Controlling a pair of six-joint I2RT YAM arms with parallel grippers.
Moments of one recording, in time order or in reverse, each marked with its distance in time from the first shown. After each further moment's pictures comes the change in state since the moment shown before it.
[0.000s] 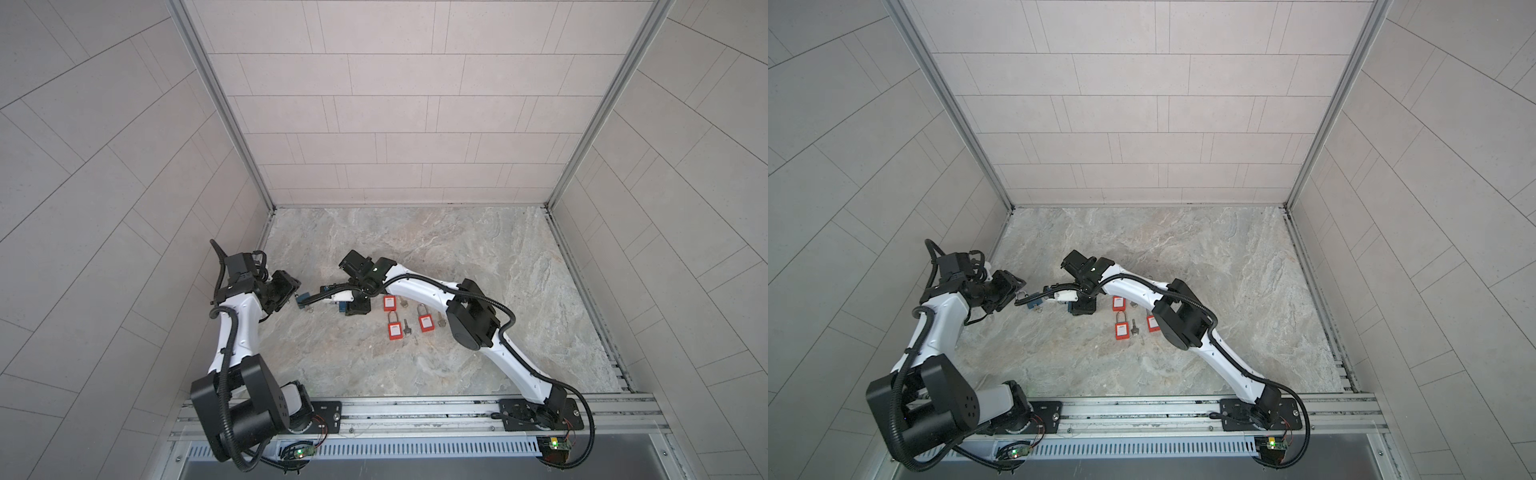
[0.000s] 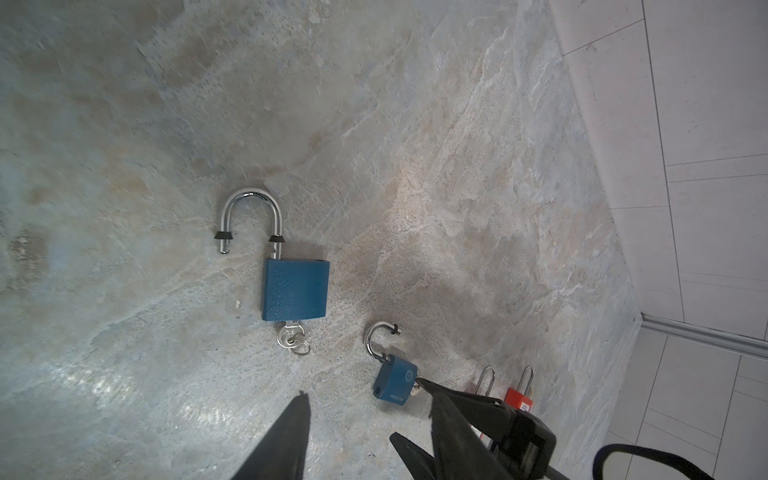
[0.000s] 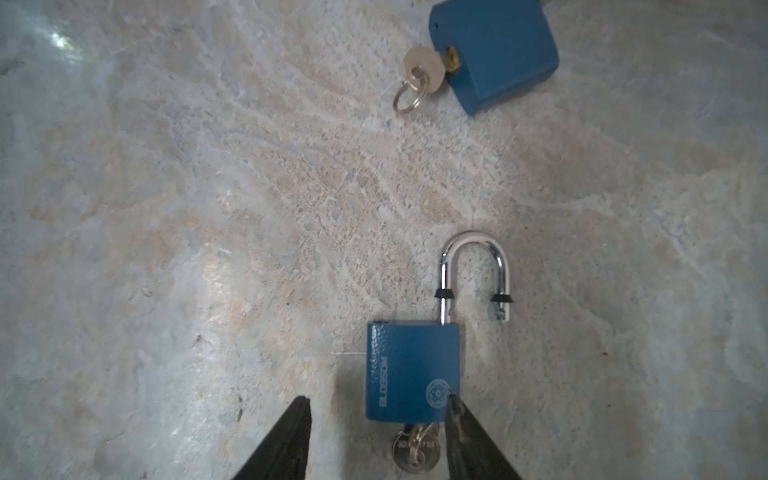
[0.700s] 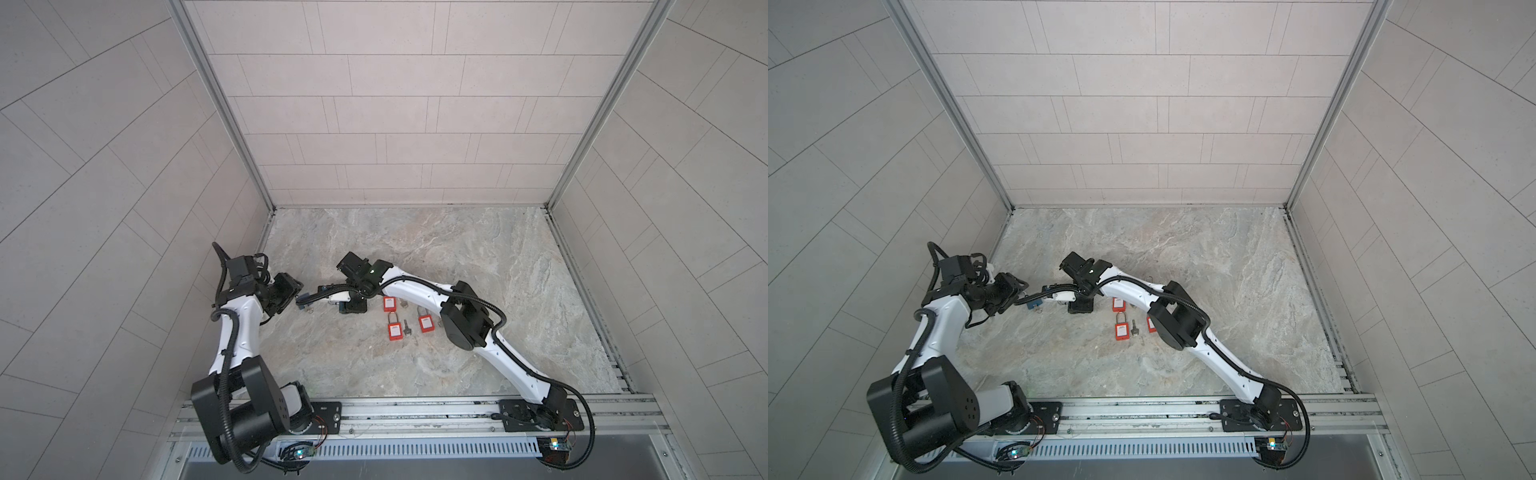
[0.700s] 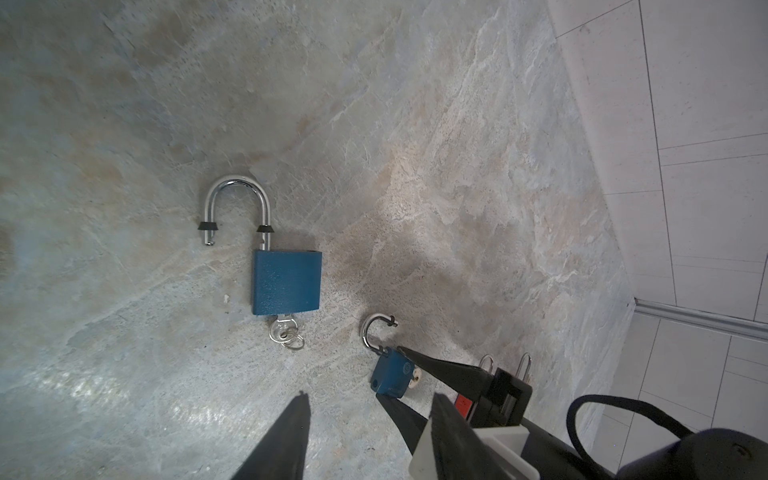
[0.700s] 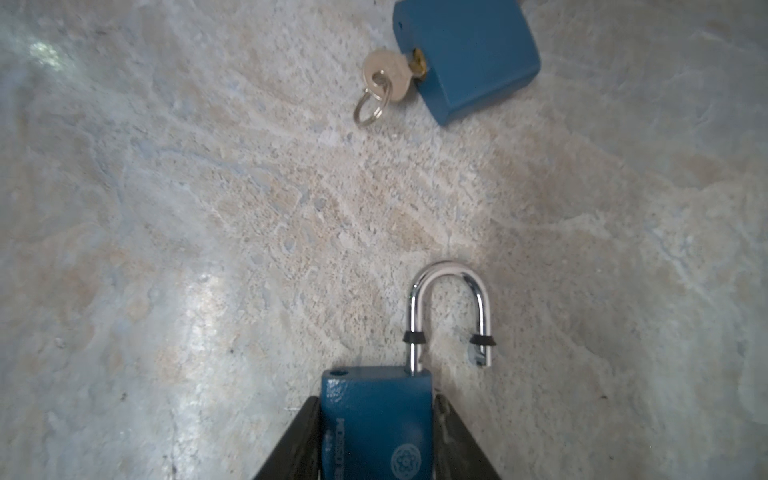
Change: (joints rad) left arm 0.000 -0.007 -0.027 0.011 0.030 0.022; right arm 0.005 0.073 0.072 0.019 0.003 0.008
